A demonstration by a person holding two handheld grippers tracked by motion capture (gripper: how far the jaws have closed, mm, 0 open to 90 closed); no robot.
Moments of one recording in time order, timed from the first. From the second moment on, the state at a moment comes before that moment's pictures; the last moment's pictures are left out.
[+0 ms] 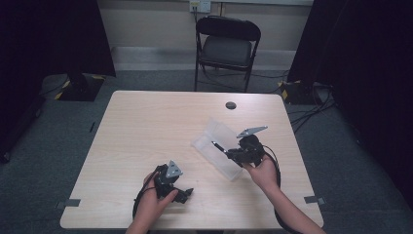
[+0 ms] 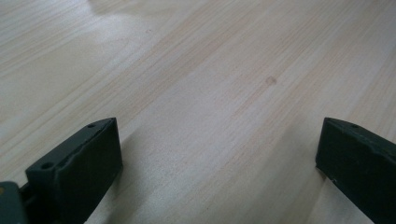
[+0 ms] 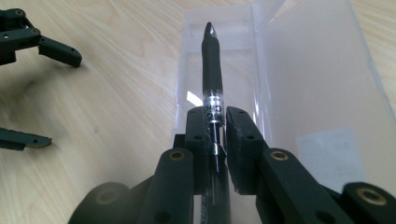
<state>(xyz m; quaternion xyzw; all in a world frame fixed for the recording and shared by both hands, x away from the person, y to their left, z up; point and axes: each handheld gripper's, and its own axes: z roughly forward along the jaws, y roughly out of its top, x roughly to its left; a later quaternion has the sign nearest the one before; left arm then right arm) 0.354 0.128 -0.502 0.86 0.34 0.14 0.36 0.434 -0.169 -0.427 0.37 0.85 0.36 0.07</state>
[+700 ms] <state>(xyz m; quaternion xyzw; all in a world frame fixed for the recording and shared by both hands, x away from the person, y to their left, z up) 0.354 0.129 -0.502 0.86 0.34 0.14 0.36 0.442 -0.159 -0.434 0.38 0.85 0.36 0.09</state>
